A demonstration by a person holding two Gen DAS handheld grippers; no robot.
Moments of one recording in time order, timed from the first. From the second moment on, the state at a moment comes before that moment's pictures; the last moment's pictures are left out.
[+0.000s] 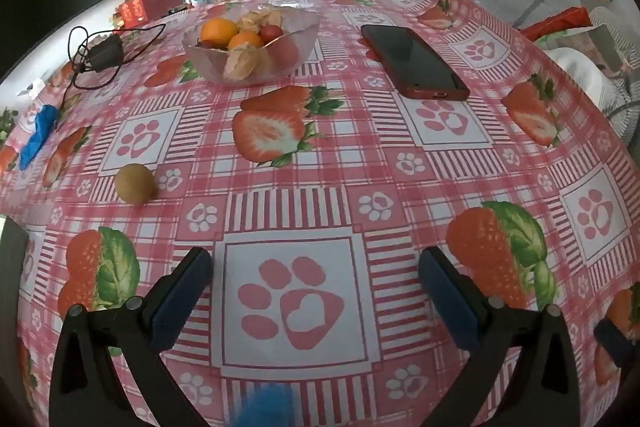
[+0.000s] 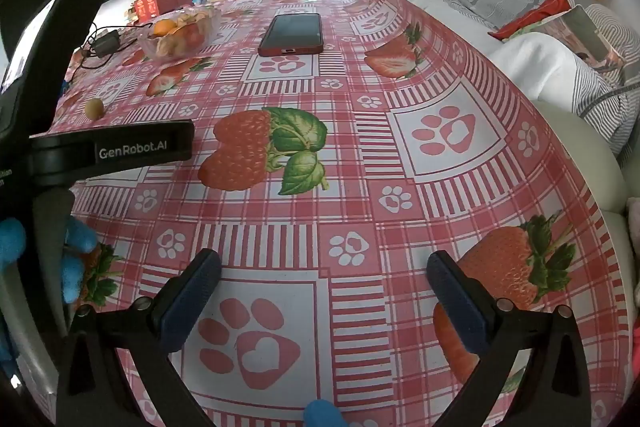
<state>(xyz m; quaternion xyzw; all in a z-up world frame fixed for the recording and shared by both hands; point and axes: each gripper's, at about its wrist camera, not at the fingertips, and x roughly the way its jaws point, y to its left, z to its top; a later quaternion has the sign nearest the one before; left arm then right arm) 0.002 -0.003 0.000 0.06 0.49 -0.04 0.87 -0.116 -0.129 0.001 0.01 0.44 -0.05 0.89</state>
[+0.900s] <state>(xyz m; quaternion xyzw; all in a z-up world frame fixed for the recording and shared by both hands) -0.001 0.001 0.001 0.03 0.46 -0.06 0.89 -0.116 -0.130 0.001 0.01 0.44 -0.05 0.89</state>
